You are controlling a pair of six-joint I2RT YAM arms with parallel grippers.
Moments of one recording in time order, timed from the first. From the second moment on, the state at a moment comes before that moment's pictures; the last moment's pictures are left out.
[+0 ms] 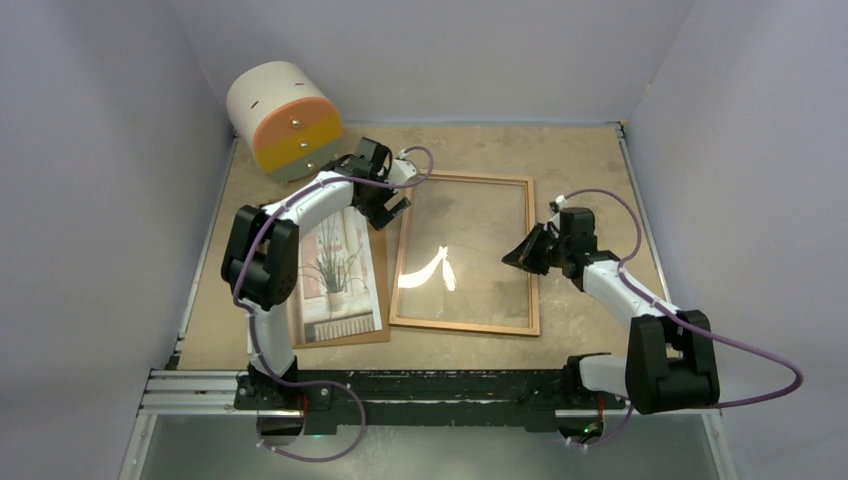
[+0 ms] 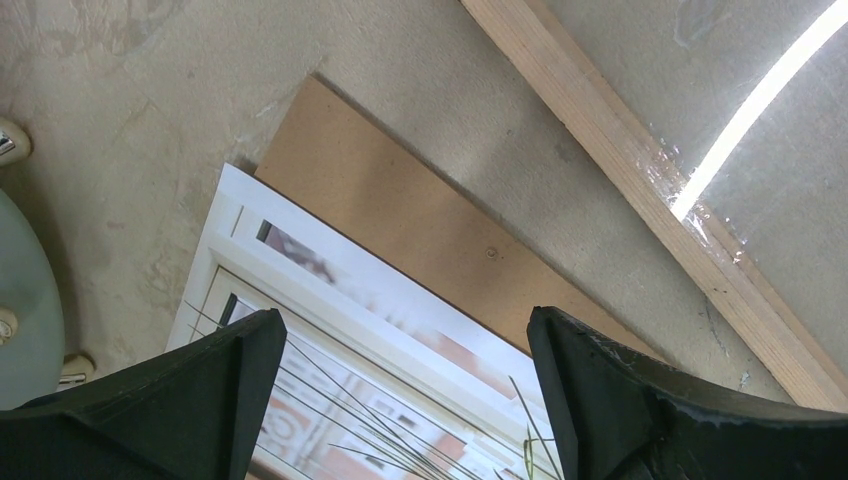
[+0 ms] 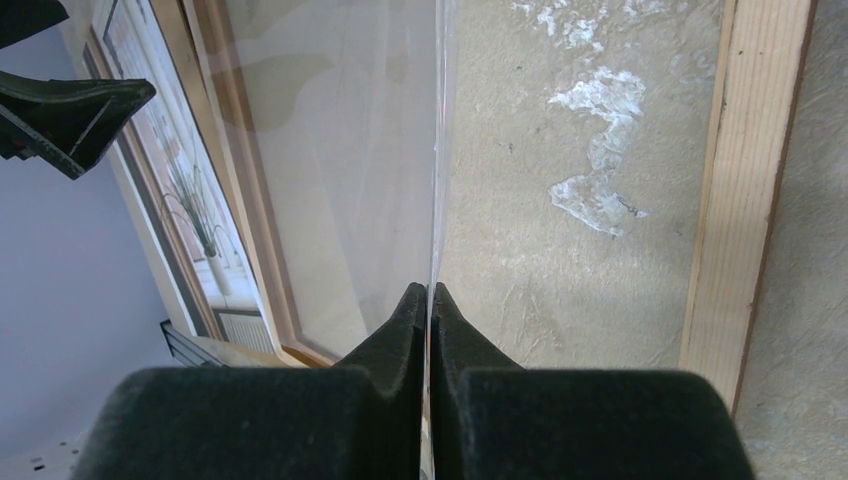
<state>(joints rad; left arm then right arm) -0.41 1.93 1.47 -0.57 -0.03 0.48 0.10 1.27 0.60 -0.17 -0.46 0.67</state>
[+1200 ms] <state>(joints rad) -0.42 1.97 1.43 -0.54 0.03 0.47 0.07 1.32 0.57 -0.11 -0.50 0.65</state>
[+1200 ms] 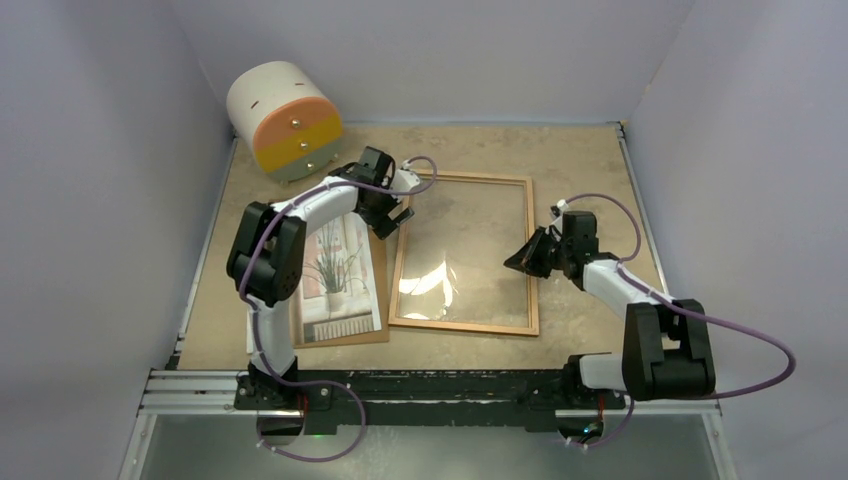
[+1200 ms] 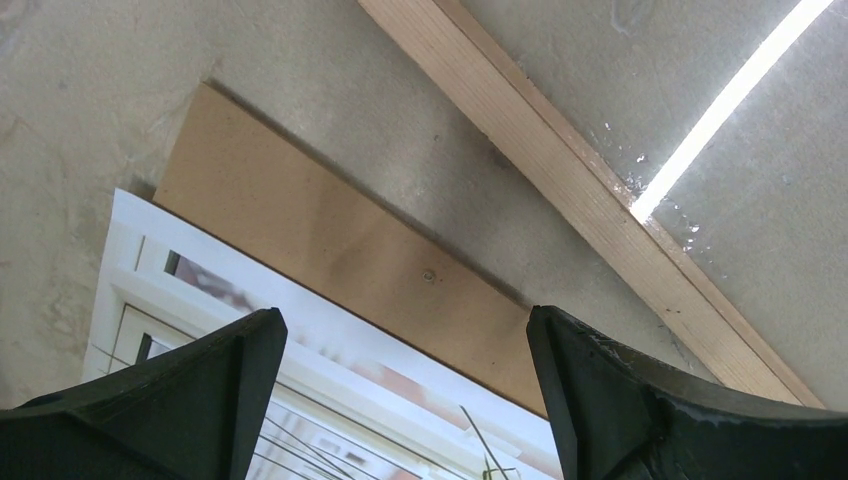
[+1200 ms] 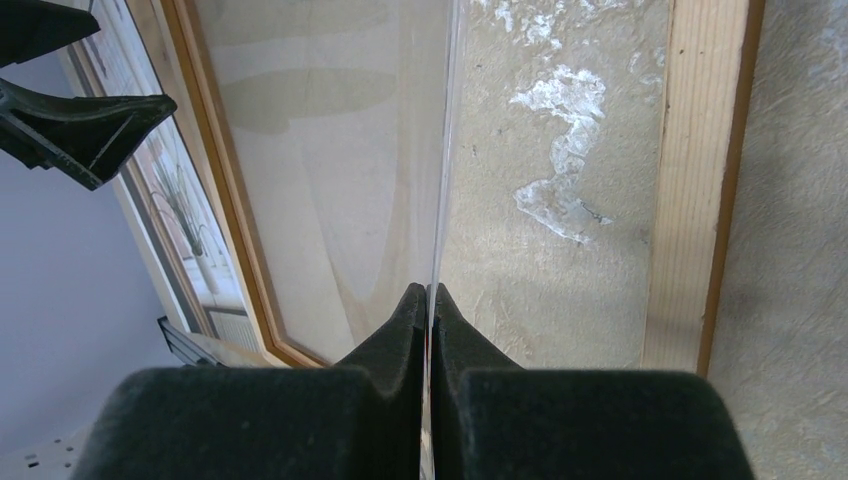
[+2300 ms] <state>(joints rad) -0.45 1.98 1.41 -0.50 0.05 0.47 0.06 1.30 0.59 -0.20 -0.50 0.63</state>
